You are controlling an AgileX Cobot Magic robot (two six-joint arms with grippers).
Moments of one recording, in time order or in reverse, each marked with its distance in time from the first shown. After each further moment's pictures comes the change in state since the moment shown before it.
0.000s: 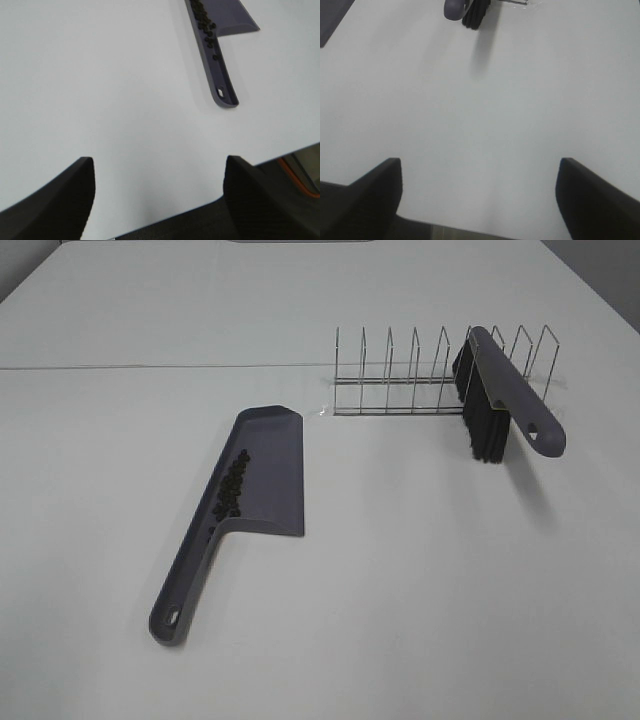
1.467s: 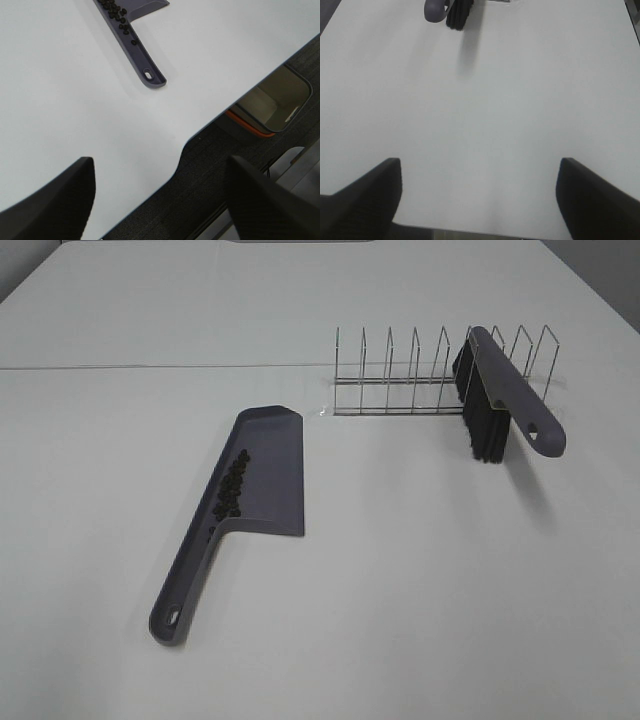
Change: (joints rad) left arm -0.352 0.045 0.000 0.000 0.000 0.000; right arm 0.000 0.000 0.000 -0.046 0.000 0.082
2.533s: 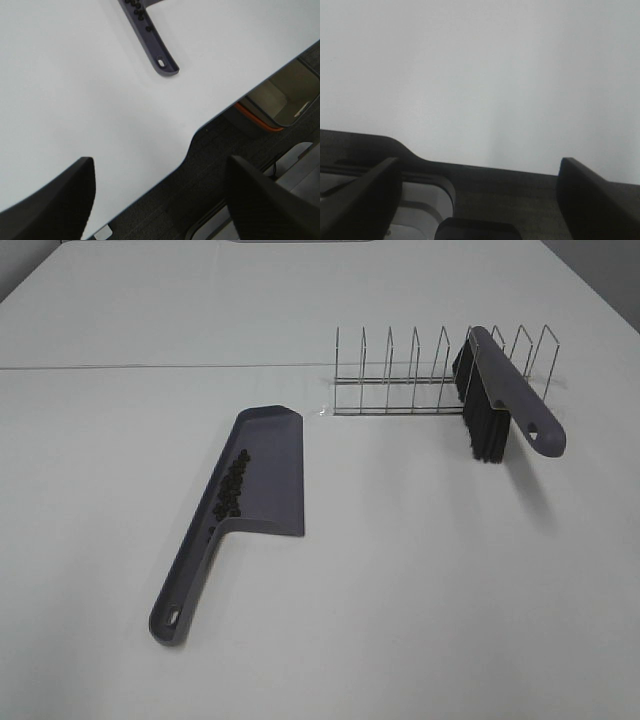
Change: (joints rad) left arm 0.000 0.000 -0.029 0.046 0.052 -0.044; right arm 0.000 0.496 -0.143 0.083 0.083 0.020
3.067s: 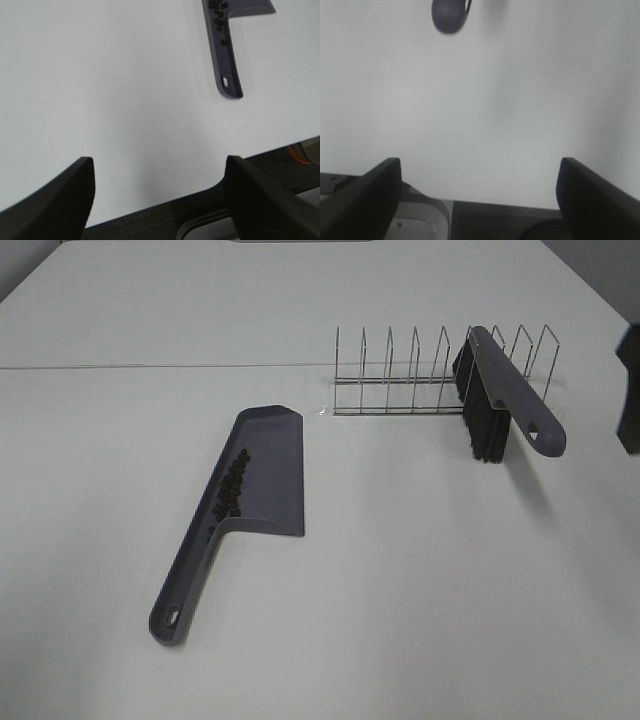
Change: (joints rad) left arm 0.000 0.288 -0.136 0.222 -0.013 -0.379; right arm 0.000 0.647 -0.459 0.002 0.063 0.003
